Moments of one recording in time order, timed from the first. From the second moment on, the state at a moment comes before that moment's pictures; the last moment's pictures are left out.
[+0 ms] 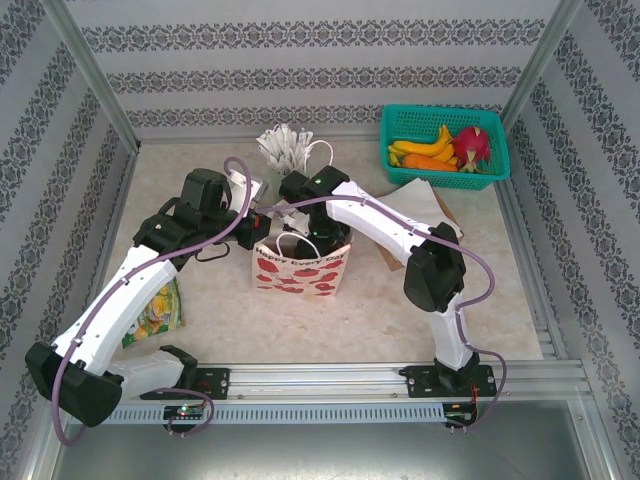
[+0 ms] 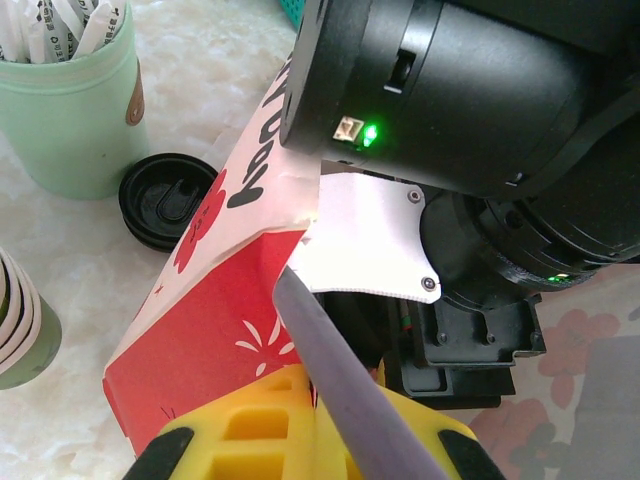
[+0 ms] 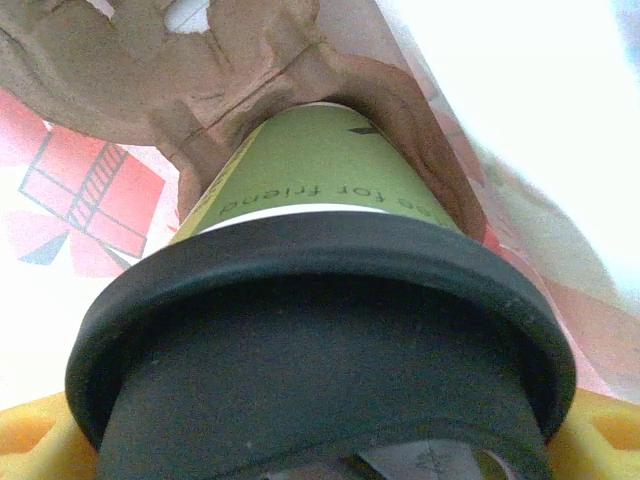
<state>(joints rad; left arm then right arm) -0.42 1.16 1.20 -0.74 0.36 -0.10 0.79 2.07 1.95 -1.45 -0.07 -0.11</state>
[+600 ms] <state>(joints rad) -0.42 1.15 1.19 -0.74 0.34 -0.10 0.79 2.07 1.94 -1.44 -0.07 -0.11</state>
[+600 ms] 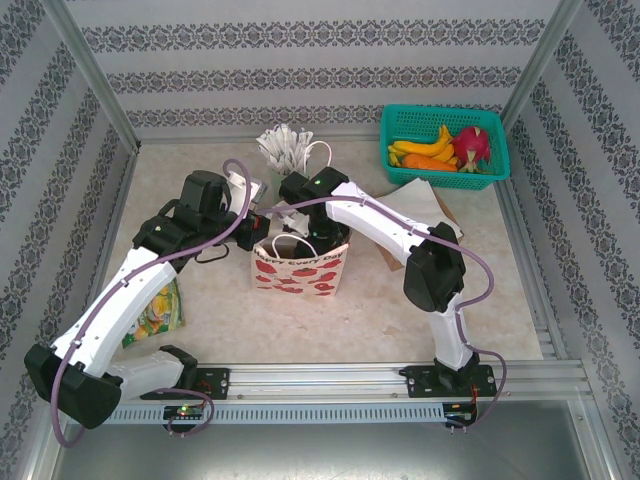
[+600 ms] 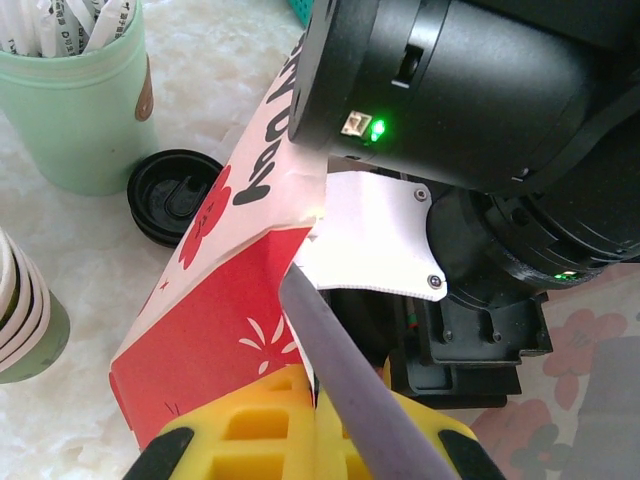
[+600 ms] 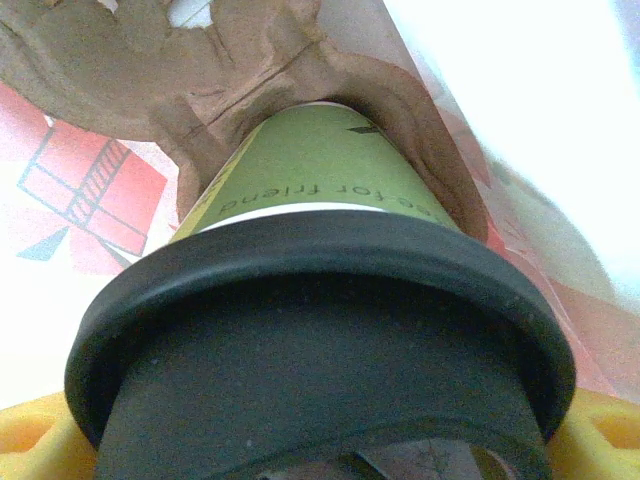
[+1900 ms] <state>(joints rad) -0.42 1.13 1.15 -0.72 0.31 -0.11 0.80 2.07 1.90 -1.42 -0.07 -0.10</state>
